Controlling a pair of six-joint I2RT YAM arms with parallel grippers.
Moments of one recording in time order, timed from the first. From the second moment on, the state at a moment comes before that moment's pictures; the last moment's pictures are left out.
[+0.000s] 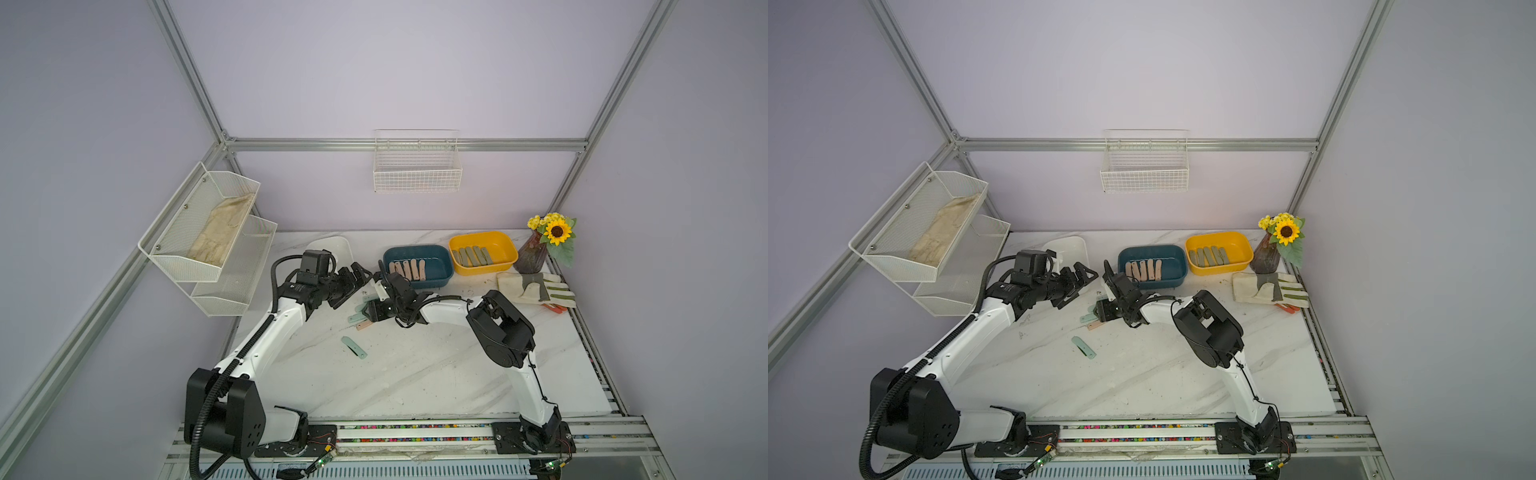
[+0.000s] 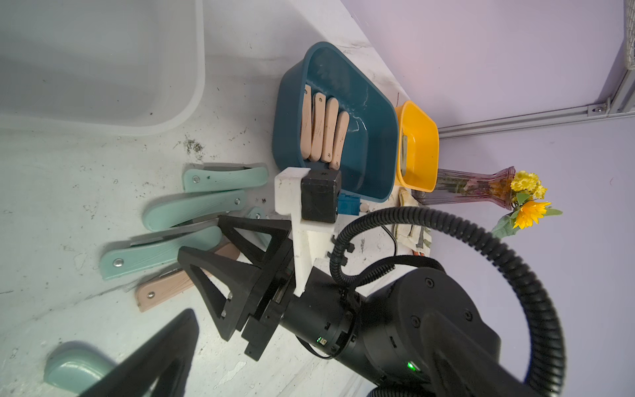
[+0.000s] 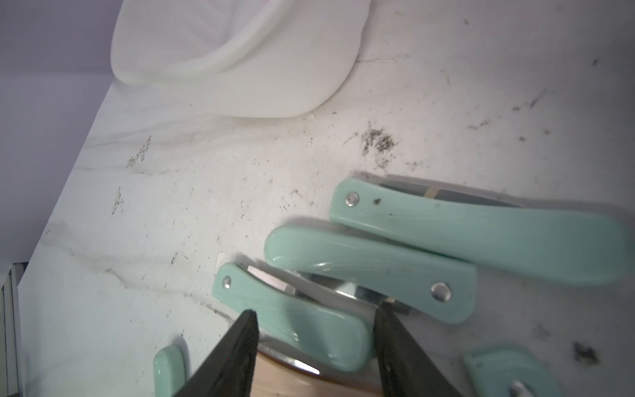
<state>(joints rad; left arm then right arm) -0.22 1.35 1.06 -0.46 0.39 -0.83 0.83 2.19 1.43 0.01 -0.26 0.47</state>
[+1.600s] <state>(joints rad) -0.21 1.36 1.06 -0.43 0.39 -0.84 1.02 2.11 1.37 -0.16 0.14 0.25</state>
